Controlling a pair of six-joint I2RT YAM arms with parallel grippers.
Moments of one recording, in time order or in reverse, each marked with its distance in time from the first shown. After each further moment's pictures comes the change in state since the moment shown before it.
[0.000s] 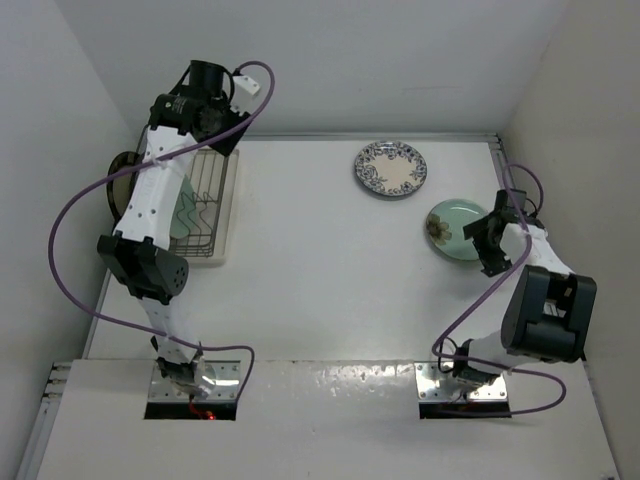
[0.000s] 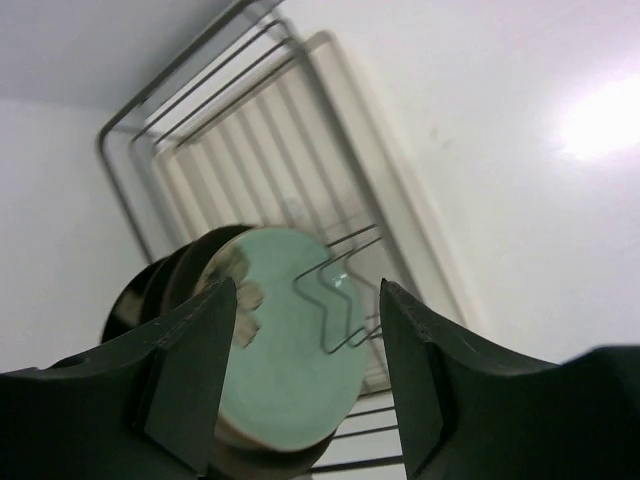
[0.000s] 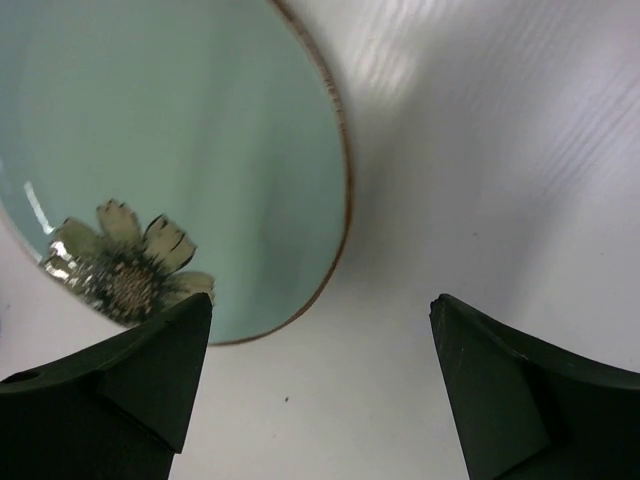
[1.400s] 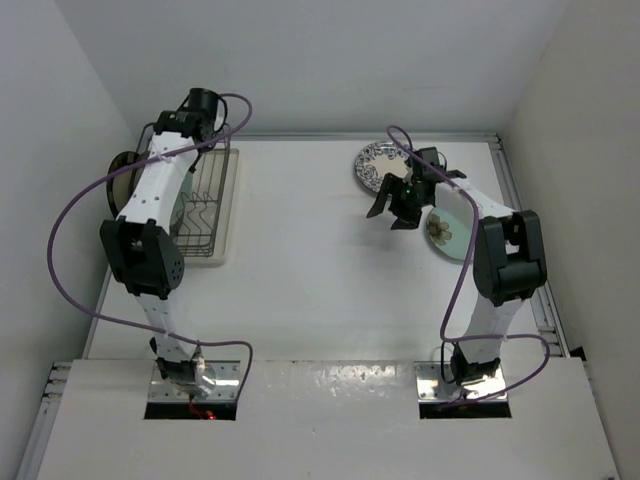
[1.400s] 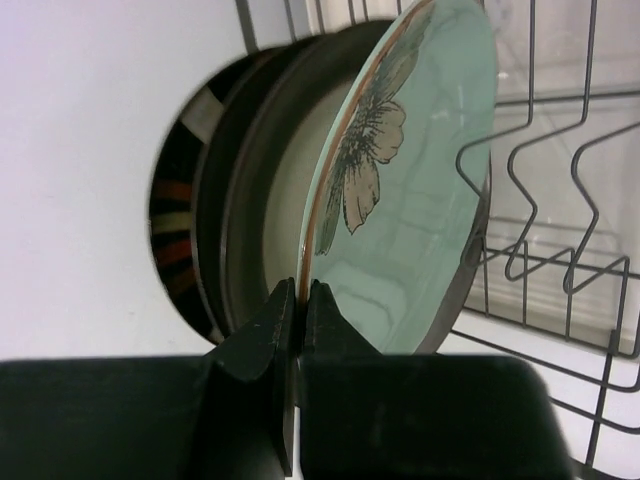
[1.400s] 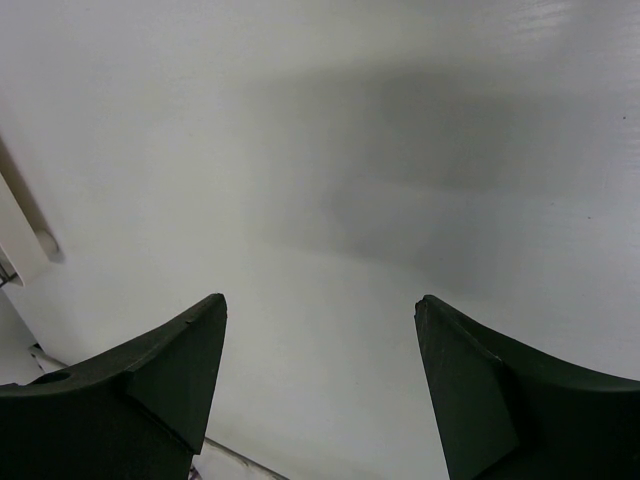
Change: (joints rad) left arm 0.087 0.042 -0.223 0.018 -0.500 -0.049; right arm 0.443 0.394 0.411 0.060 -0.520 -0.386
